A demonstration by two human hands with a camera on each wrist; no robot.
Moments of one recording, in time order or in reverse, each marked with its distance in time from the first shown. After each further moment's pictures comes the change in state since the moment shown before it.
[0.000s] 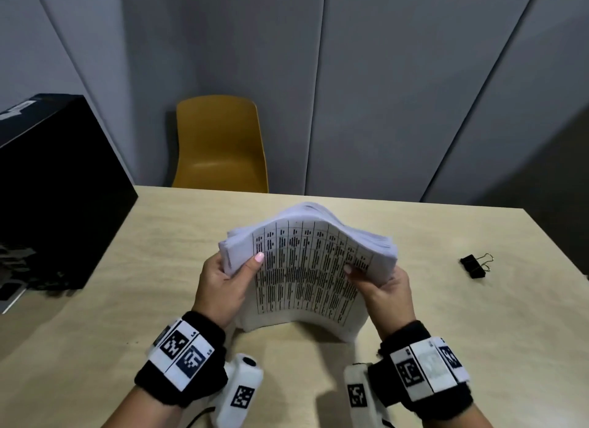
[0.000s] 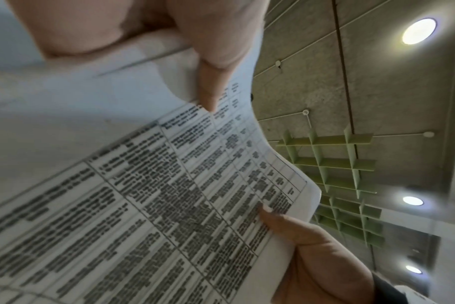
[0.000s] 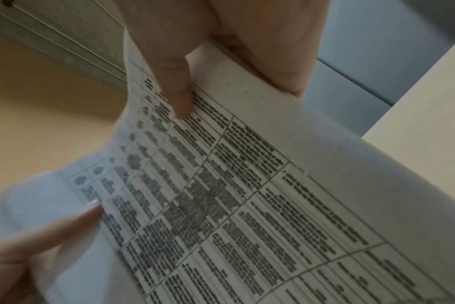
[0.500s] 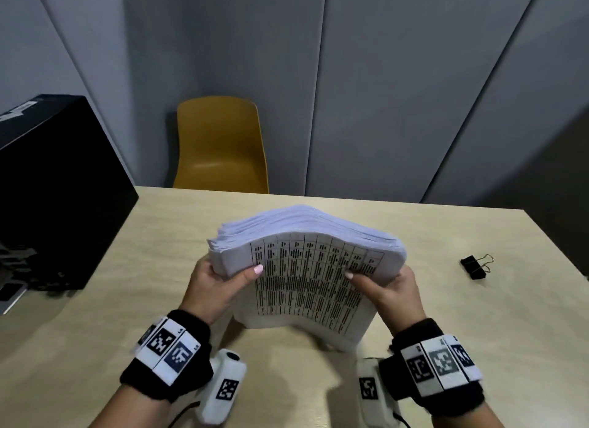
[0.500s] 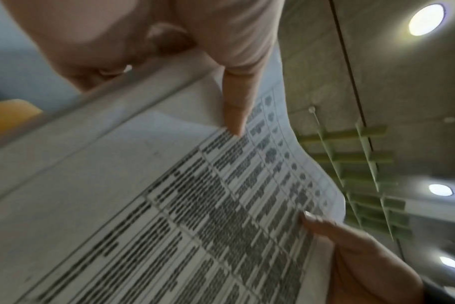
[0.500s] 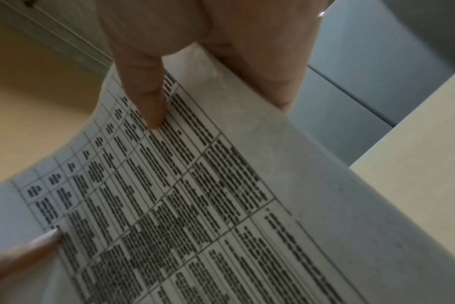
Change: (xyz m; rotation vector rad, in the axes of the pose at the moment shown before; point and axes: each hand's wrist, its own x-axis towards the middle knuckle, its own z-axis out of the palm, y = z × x) left_hand 0.006 -0.004 -0.018 -0.012 -0.096 -0.009; right_hand 0.003 -0.012 -0.008 -0.041 -0.075 -0.042
